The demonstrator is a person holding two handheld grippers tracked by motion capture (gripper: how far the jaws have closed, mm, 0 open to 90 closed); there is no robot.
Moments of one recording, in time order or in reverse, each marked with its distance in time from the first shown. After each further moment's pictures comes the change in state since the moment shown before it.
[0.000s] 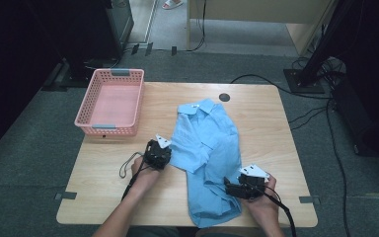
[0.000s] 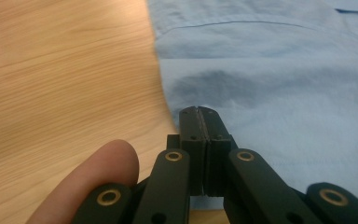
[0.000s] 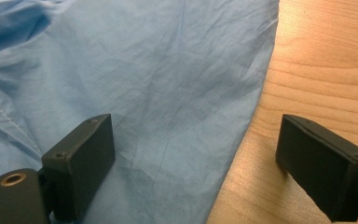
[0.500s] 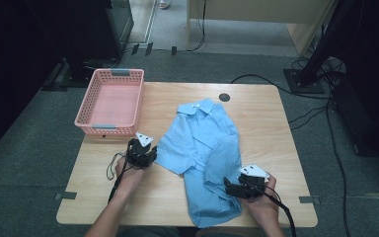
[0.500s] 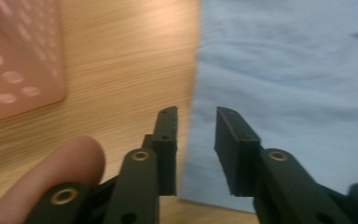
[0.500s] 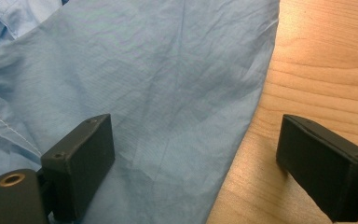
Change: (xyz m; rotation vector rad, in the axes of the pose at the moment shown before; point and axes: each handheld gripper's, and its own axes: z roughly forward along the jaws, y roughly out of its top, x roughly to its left) left arm 0.029 -0.008 -0.030 -0.075 0.071 -0.082; right arm 0.000 0.000 0.000 0.003 0.002 0.002
